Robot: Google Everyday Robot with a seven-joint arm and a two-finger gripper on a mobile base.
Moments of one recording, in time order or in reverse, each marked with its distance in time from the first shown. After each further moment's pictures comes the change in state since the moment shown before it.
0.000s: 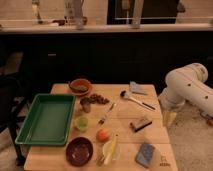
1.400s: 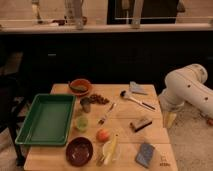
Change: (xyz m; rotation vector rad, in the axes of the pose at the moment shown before) arm -0.010 0.009 -0.001 -0.001 -0.006 -0.075
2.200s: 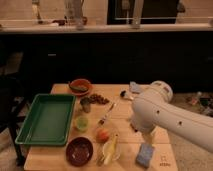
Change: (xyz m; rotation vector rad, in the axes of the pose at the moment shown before) arm -0.139 0.092 -0.005 -0.045 -0.017 -0.676
